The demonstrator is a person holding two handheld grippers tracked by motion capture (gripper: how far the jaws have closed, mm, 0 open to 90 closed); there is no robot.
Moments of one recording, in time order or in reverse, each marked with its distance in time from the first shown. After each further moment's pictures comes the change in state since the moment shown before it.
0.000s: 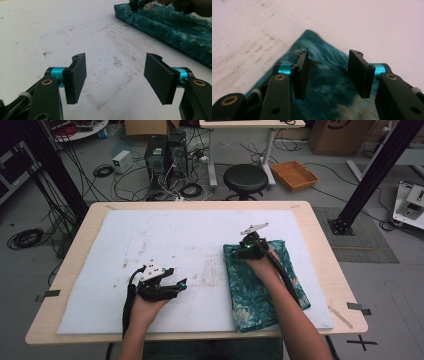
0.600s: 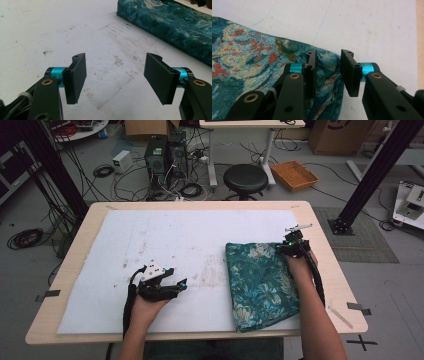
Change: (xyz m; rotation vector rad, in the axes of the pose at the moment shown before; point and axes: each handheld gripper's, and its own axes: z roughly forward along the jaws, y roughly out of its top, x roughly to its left) left arm 0.001 -0.001 0.002 0.004 0.005 -0.006; right arm -0.101 -0.061 -0.039 0.054 -0.299 0.209
